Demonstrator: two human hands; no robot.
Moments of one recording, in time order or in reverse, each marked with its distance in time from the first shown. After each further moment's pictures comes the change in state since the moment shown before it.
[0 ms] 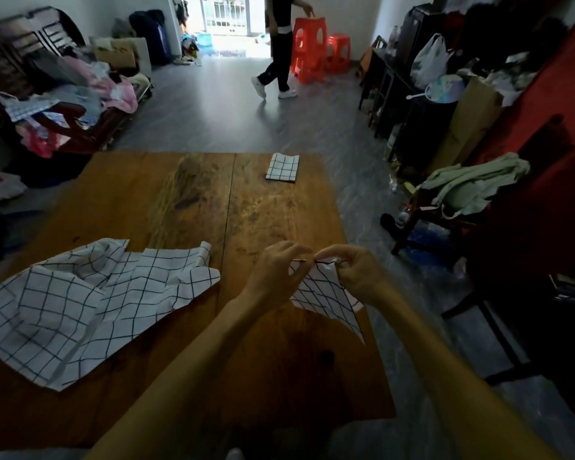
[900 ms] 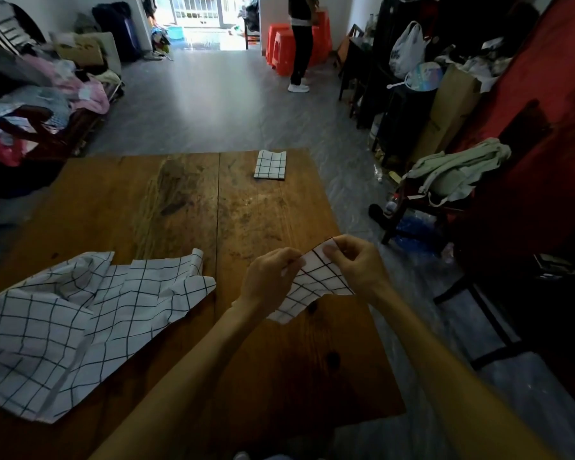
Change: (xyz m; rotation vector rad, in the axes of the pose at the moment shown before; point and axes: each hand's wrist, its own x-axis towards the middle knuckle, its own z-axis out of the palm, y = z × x) left_hand 0.002 -0.021 -0.003 -0.094 0.064 0.002; right_hand 0.013 0.006 0.016 0.133 0.264 0.060
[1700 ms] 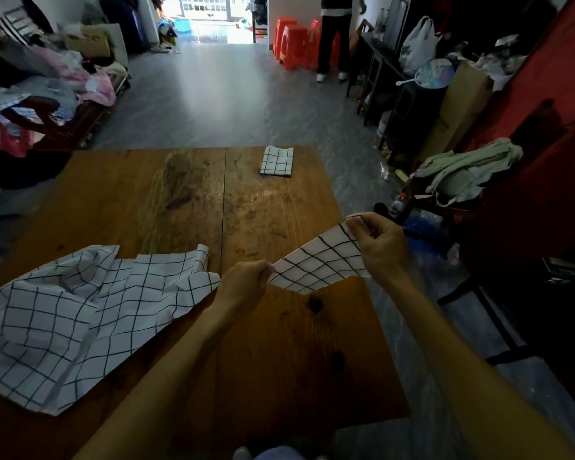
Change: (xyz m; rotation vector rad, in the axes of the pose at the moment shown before) left_hand -0.023 -0.056 -0.019 0.236 -0.205 -0.230; right_hand 0.021 -0.012 -0.007 0.012 0.245 -0.091
